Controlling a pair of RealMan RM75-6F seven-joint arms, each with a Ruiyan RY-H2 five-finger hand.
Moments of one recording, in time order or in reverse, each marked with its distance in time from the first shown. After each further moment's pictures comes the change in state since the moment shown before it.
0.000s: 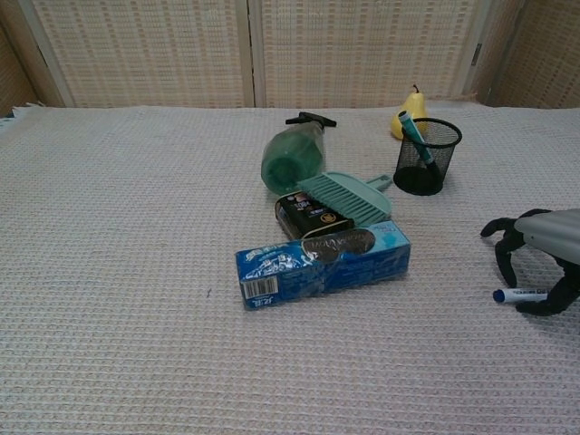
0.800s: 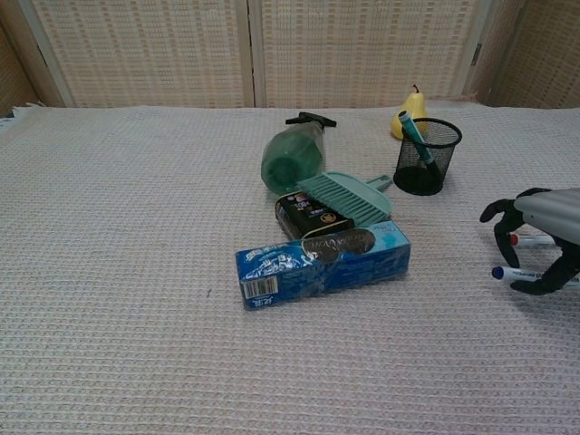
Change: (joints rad) left arm 0.002 0.005 -0.001 0.000 -0.005 -0.001 -0.005; right arm 0.005 0.015 0.011 -0.008 -0.057 0.055 0.060
